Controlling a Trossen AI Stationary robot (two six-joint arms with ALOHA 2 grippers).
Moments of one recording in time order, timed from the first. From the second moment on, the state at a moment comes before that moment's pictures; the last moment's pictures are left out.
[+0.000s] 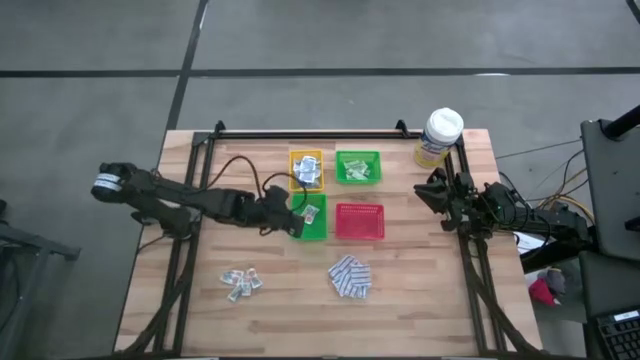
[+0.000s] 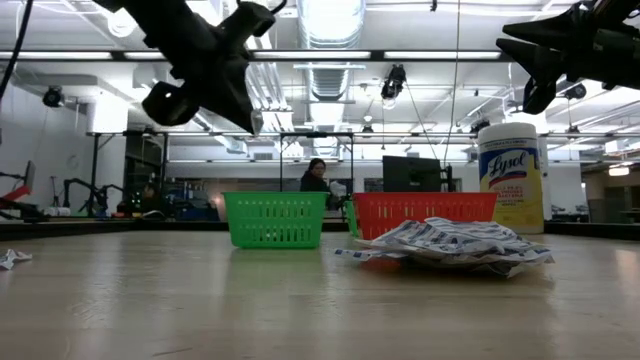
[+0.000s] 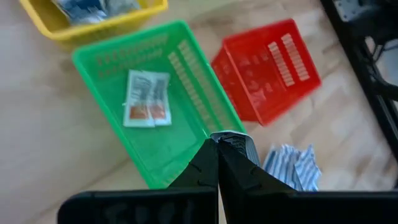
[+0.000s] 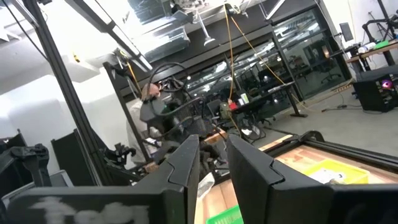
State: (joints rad) left arm -0.13 1.34 0.93 -0.40 -0.31 -1.16; right arm -0.14 0.07 0.02 0.39 0.00 0.47
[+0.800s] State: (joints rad) left arm 0.01 1.78 1.49 -1.00 -0.25 -1.03; right arm -0.14 0.07 0.02 0.39 0.00 0.47
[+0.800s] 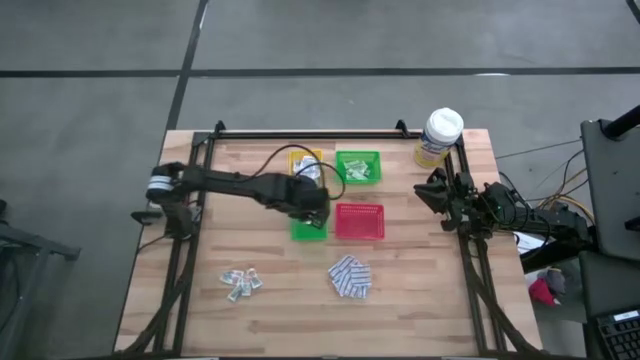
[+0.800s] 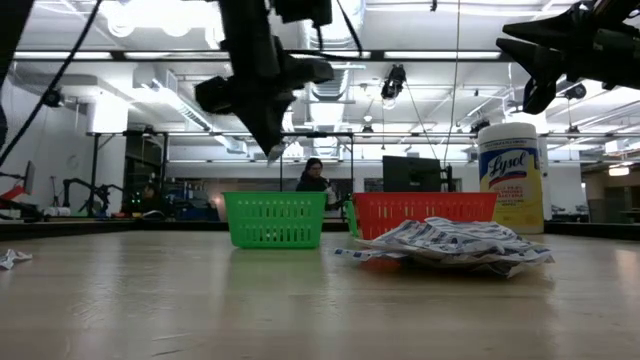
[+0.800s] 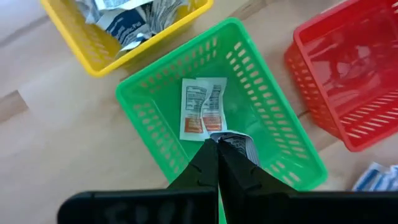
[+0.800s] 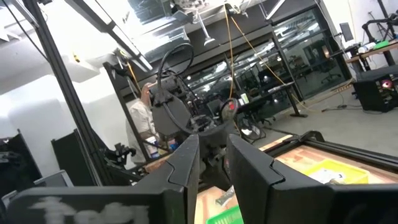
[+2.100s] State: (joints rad) left arm 0.06 2.09 1.70 -1.15 -0.26 -0.94; right arm -0.14 0.07 0.02 0.39 0.00 0.47
